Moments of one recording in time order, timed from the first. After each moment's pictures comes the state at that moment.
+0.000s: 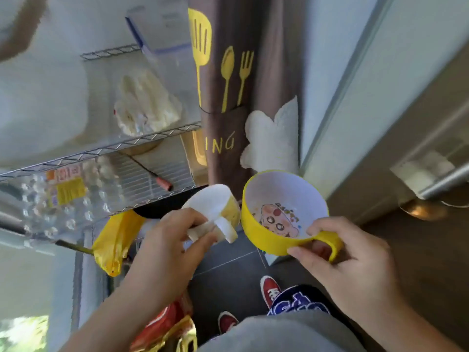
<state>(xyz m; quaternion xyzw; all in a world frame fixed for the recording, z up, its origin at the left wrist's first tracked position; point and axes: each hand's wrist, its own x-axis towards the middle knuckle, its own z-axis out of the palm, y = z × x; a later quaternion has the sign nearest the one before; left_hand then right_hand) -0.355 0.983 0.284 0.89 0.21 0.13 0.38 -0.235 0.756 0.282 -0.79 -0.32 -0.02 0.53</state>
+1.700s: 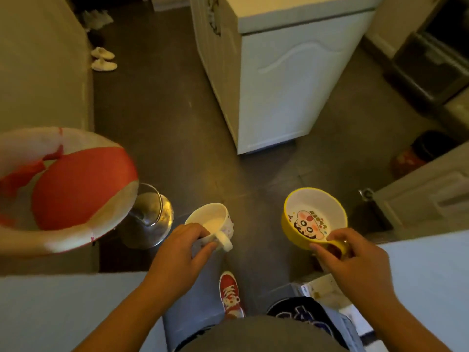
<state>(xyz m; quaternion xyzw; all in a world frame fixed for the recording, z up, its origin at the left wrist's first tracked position) 0.337 0.090 0.180 0.81 -0.45 -0.28 0.25 0.067 -0.063 0.180 -0.76 0.54 -0.17 0.32</state>
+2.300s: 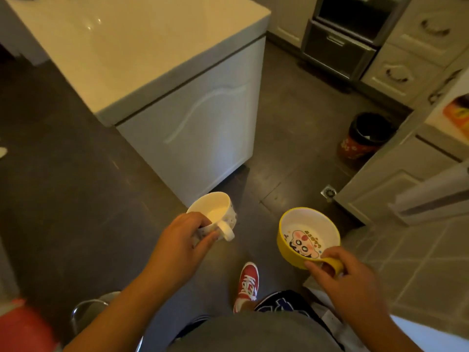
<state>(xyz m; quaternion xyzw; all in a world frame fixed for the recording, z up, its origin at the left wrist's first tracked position) 0.381 -0.313 0.185 0.69 -0.62 -0.29 0.23 0.072 -0.307 0.139 -0.59 0.69 -0.21 0.35</state>
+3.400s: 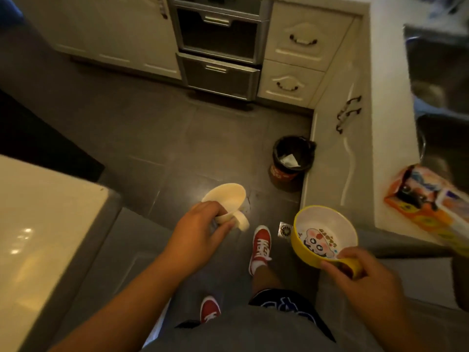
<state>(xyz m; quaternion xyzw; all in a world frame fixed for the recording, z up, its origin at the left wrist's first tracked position) 0.204 -0.917 0.163 0.44 -0.82 -0.32 0.16 -0.044 -0.724 0.149 -0.36 0.86 -0.27 0.23</state>
